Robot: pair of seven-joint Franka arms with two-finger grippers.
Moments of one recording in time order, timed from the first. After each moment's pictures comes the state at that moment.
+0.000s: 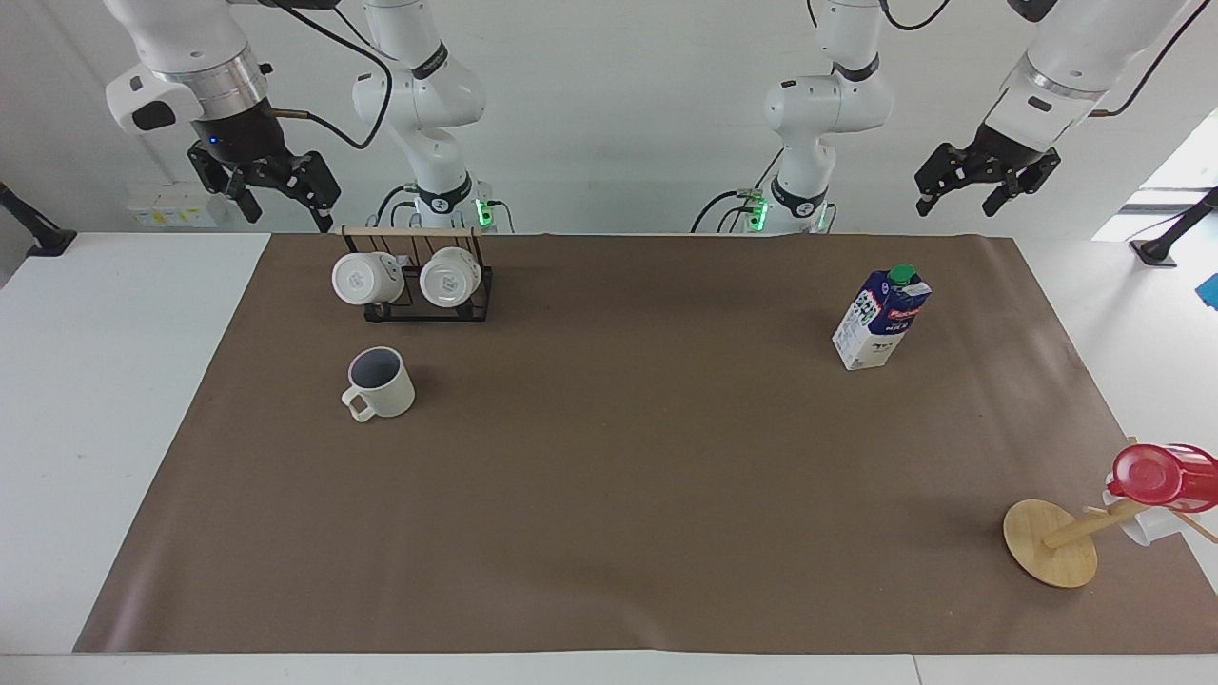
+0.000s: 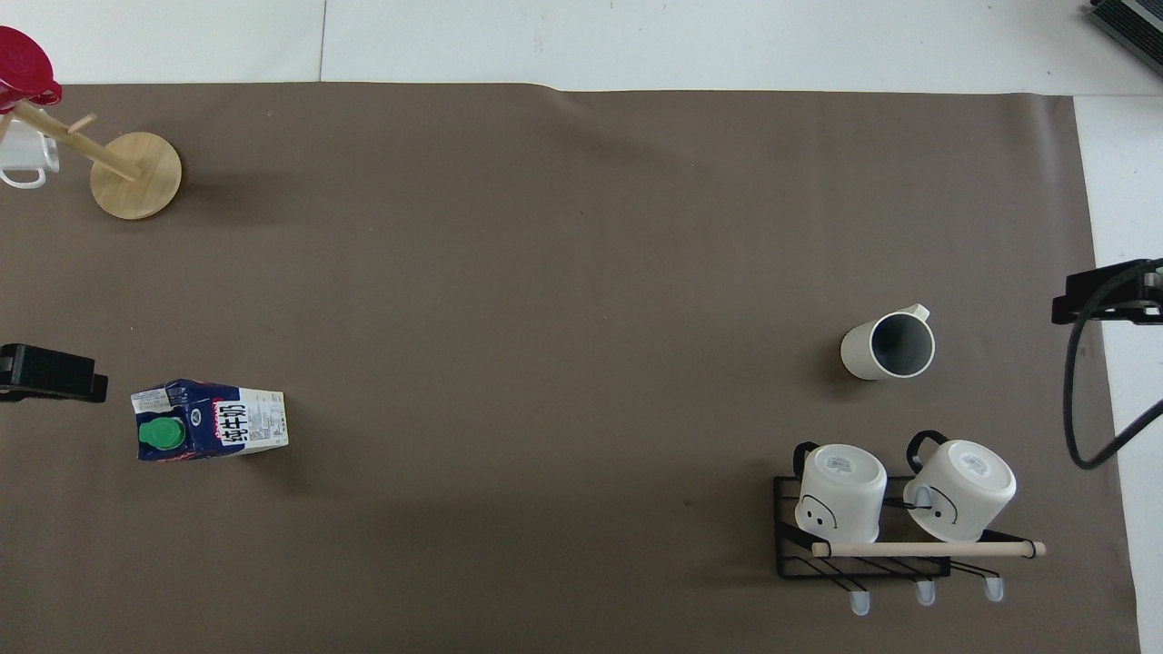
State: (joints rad) left arm 0.01 -0.17 -0.04 -1.69 -0.04 1.44 0.00; right arm 0.06 -0.06 -0.10 -1.54 -0.02 1.49 0.15
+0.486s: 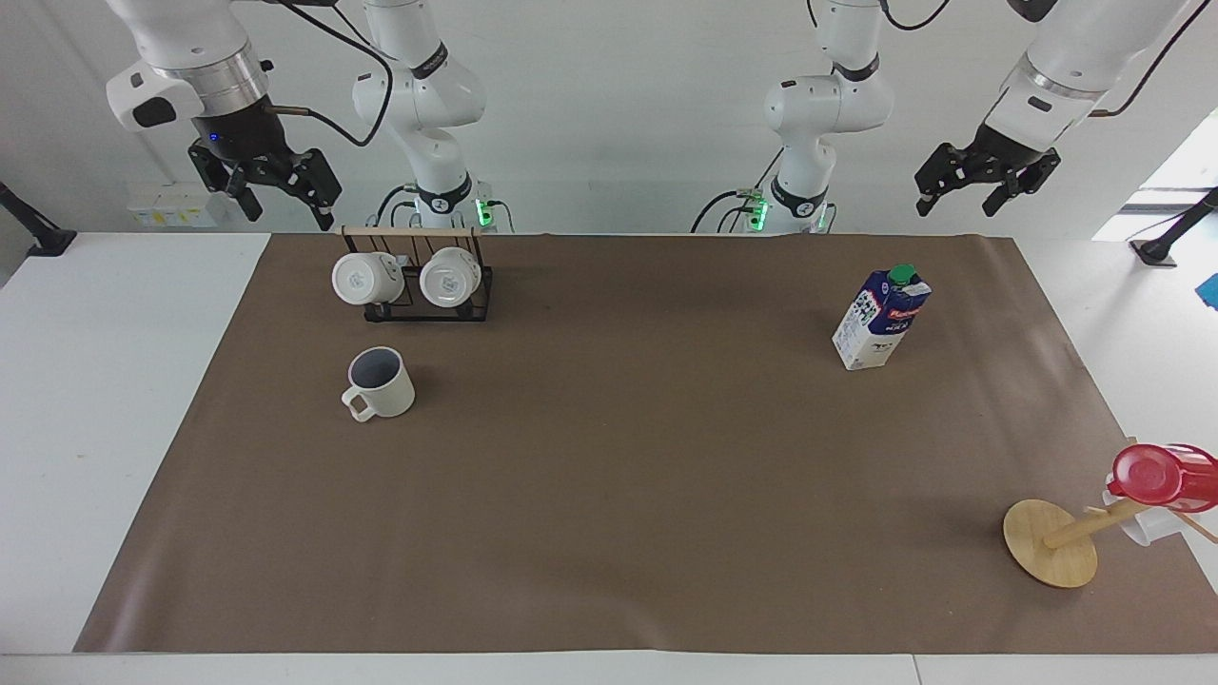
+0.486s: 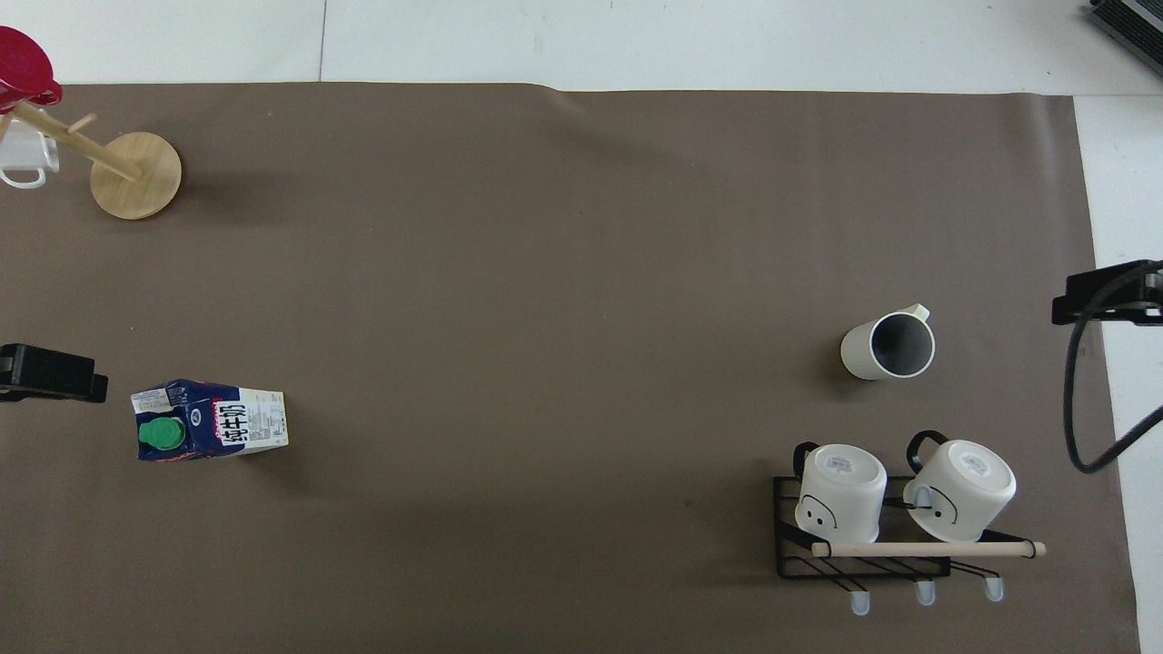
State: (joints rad) left arm 0.01 -0.17 -0.04 -1.69 -0.04 1.44 0.00; right arm 0.06 -0.07 -0.09 -1.54 -0.02 1.49 0.15
